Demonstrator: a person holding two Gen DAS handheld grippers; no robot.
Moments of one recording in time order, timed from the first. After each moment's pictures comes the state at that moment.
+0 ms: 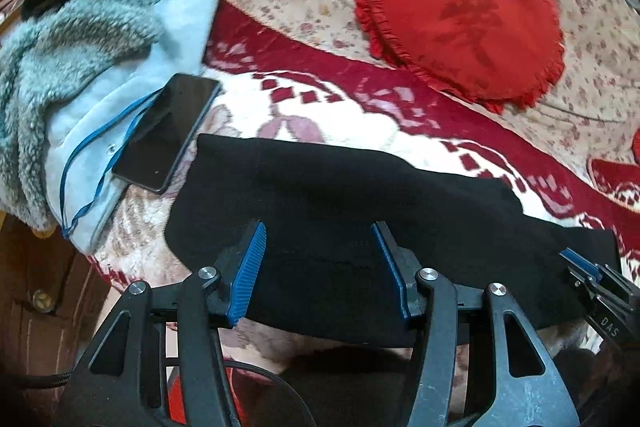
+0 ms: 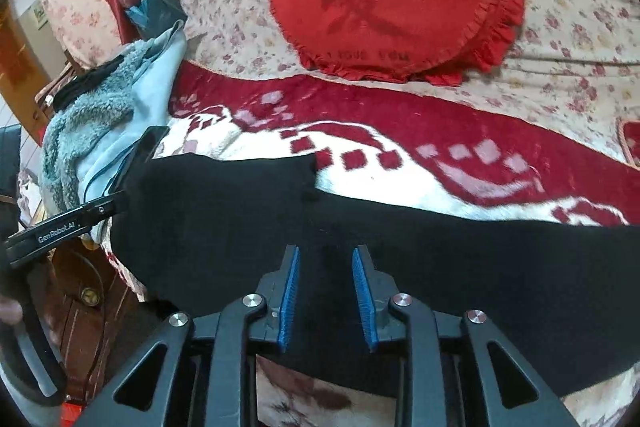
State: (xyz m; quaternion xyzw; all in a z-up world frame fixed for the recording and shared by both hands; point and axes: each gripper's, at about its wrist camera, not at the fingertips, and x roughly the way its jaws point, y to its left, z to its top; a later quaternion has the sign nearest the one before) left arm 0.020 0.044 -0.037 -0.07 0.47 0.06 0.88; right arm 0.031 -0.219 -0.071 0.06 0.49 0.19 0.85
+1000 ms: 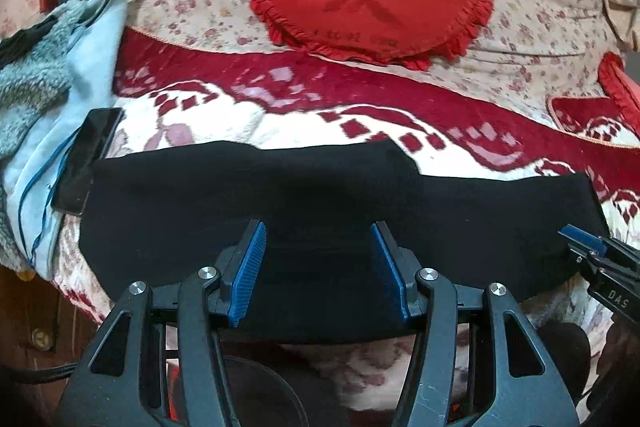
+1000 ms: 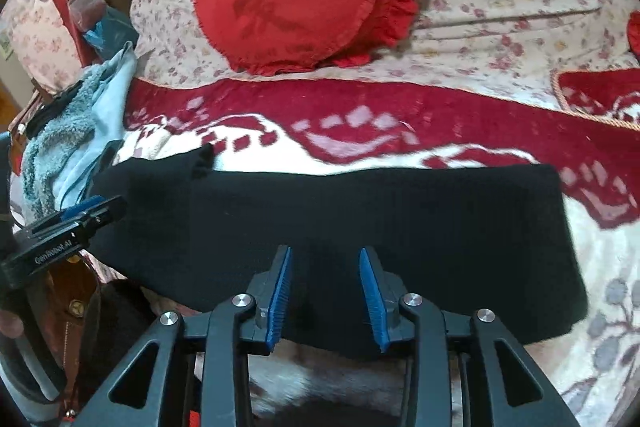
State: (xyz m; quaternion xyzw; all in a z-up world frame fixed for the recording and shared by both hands) left arm 0.028 -0.062 -0.042 0.00 0.48 -0.03 0.88; right arm 0.011 -0.320 -0.075 0.08 0.51 0.12 0.85
